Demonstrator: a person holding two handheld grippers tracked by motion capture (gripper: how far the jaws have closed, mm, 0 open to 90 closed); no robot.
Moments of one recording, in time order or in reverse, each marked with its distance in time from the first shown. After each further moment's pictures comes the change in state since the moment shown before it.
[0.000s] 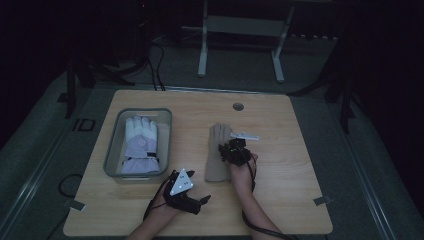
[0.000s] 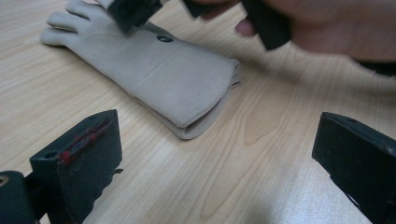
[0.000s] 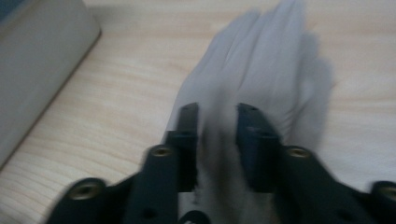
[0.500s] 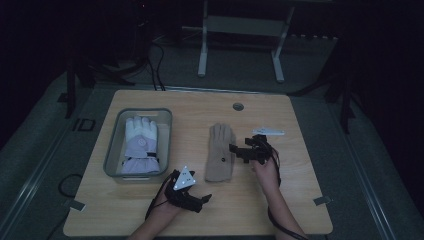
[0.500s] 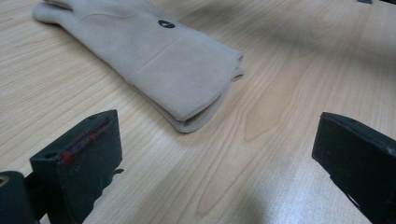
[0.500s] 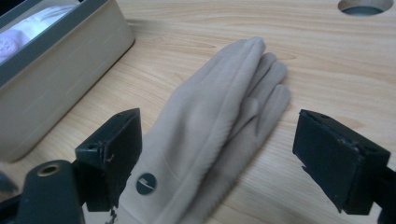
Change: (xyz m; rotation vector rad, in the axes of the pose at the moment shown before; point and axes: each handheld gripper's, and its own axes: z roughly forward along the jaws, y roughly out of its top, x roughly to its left) left arm 0.002 0.010 0.005 0.081 0.002 -0.072; right arm -0.062 0.014 -0.034 -0.020 0.211 -0.105
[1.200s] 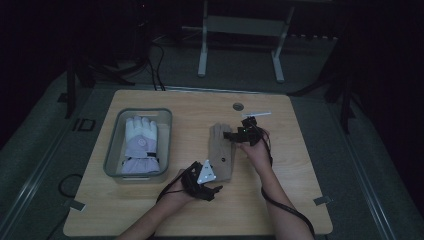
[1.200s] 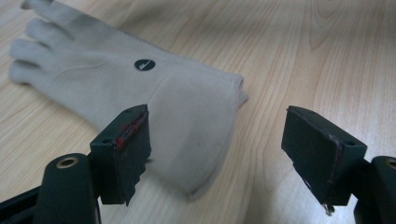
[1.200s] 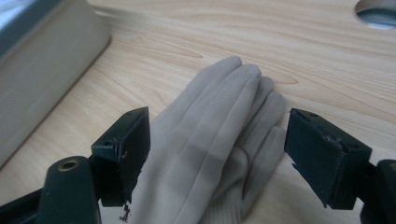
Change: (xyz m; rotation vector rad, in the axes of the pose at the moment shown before) left arm -0.006 0.043 0.040 0.133 -0.002 0.287; right arm -0.014 0.047 0.055 0.150 -0.017 0.006
